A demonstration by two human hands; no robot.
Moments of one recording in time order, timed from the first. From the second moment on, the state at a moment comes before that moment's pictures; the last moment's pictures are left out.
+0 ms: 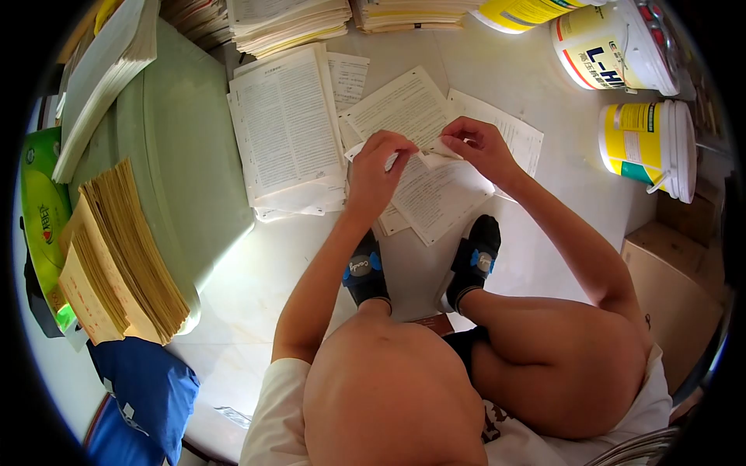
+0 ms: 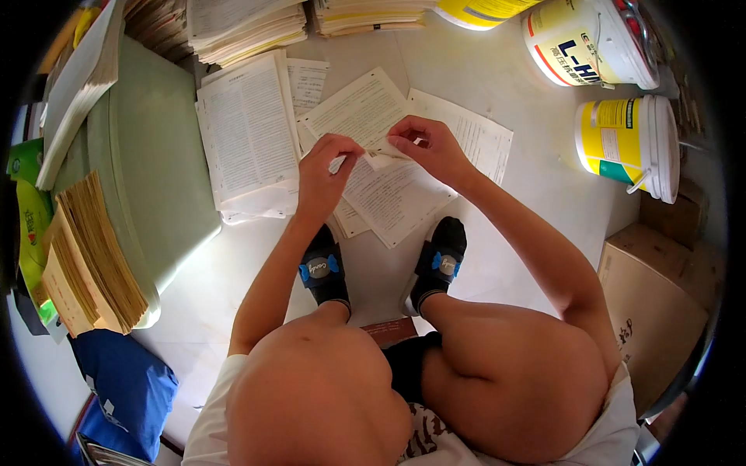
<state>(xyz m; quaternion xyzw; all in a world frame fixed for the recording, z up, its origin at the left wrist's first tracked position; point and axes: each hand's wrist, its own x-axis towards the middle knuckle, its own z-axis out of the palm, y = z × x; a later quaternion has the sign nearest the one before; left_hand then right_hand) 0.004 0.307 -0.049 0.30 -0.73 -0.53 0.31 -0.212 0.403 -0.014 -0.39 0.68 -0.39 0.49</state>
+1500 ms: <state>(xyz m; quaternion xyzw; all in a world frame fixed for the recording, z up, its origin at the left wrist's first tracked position) 0.016 0.327 -0.088 0.44 -0.65 -0.51 0.36 -0.286 0.418 -0.103 -0.43 0.79 -0.30 0.33</state>
